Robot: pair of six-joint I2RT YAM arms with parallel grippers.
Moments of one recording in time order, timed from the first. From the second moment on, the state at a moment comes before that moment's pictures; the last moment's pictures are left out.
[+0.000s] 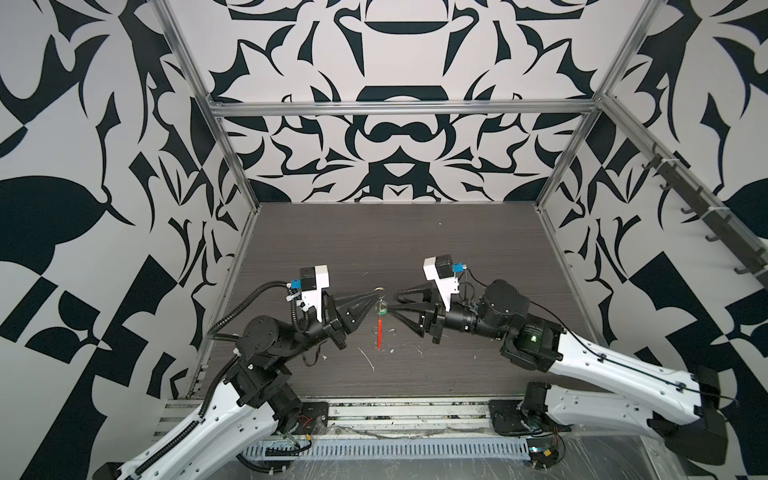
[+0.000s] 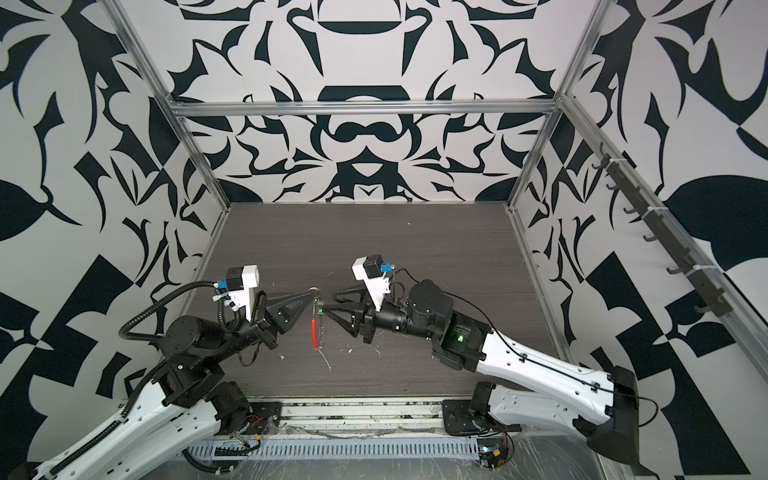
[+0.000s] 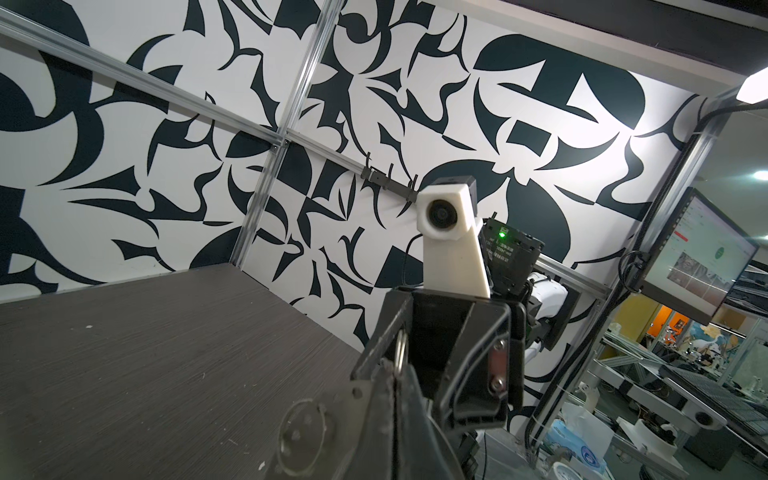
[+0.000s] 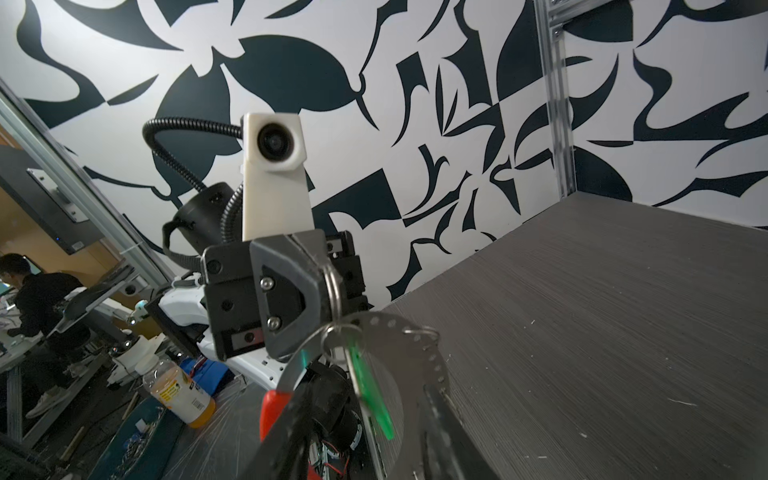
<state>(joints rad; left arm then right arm) -0.82 0.50 0.55 0.28 0.37 -0.57 1.08 0.99 0.87 0.12 -0.27 0.42</state>
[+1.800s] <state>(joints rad) -0.82 0.48 0.55 0.27 0.37 -0.57 1.15 1.00 0.89 0.08 -0.16 0.28</state>
